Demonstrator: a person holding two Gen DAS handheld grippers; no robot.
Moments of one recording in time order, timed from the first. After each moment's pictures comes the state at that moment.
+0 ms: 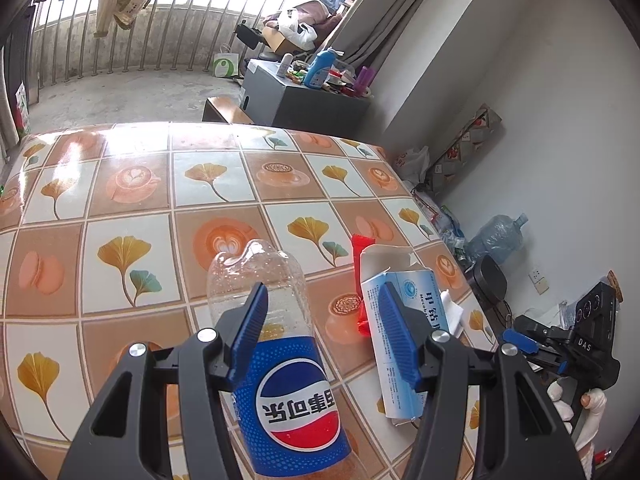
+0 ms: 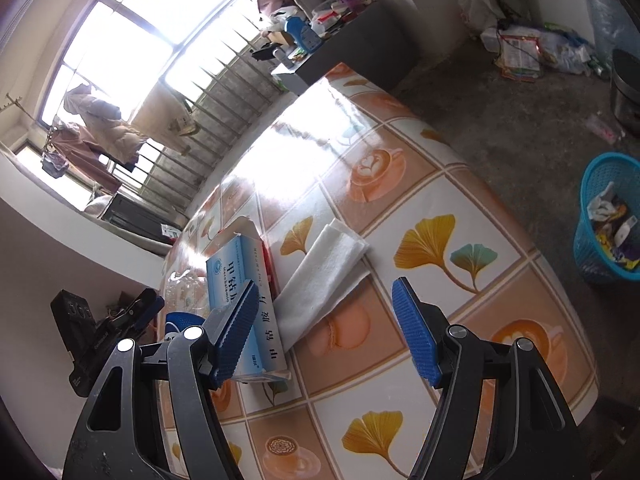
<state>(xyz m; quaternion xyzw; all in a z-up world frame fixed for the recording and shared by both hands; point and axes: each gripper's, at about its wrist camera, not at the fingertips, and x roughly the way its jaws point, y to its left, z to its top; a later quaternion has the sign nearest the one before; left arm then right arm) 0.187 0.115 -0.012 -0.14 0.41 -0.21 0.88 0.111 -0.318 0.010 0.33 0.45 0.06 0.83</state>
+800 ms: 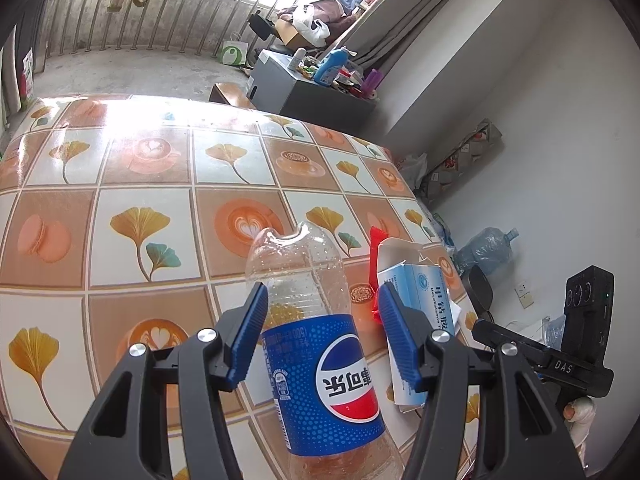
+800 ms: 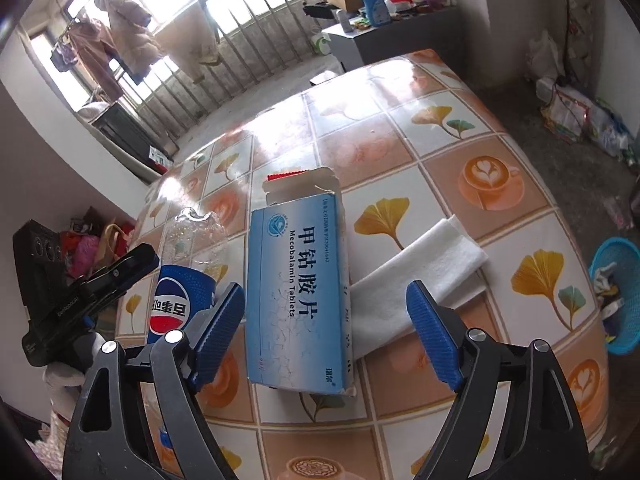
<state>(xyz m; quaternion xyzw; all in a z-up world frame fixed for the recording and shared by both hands) 0.185 0.148 -0.026 -0.19 0.42 -0.21 0.86 0.145 -0.202 0.023 0.15 0.49 0.11 0.85</state>
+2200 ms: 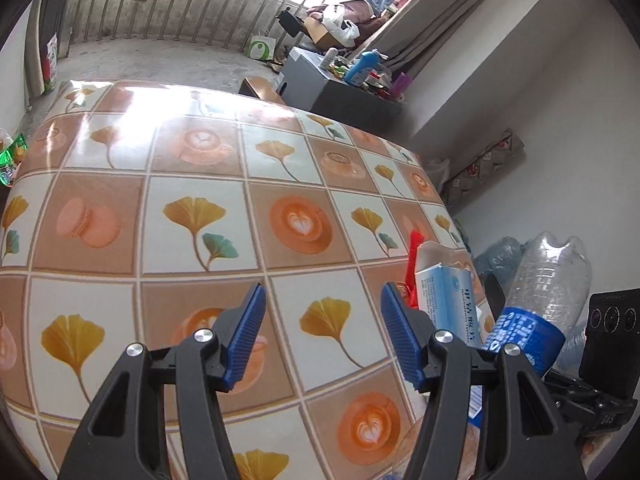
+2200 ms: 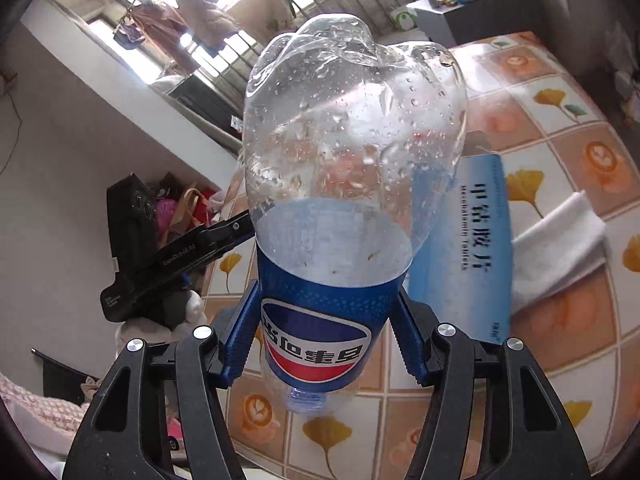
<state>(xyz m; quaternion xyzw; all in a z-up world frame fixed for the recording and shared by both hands) 0.179 0.173 -0.028 -0.19 0.44 -0.18 0.86 0.124 -0.163 0.039 0.20 0.49 0.25 0.81</state>
